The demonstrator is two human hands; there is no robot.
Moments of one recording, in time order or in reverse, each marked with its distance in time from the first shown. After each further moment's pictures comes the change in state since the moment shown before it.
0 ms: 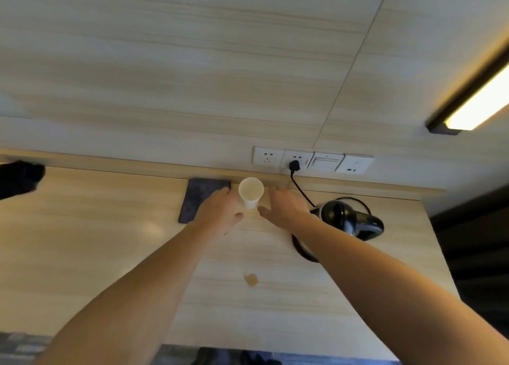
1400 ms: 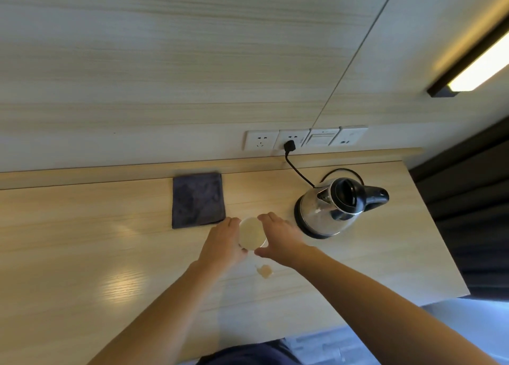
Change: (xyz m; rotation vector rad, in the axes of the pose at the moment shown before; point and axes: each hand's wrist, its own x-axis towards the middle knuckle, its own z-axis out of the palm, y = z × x) left_hand -0.021 -0.048 0.082 -0.178 -0.162 0.087; right_hand -0.041 -0.045 0.080 0.104 -0.115 0.110
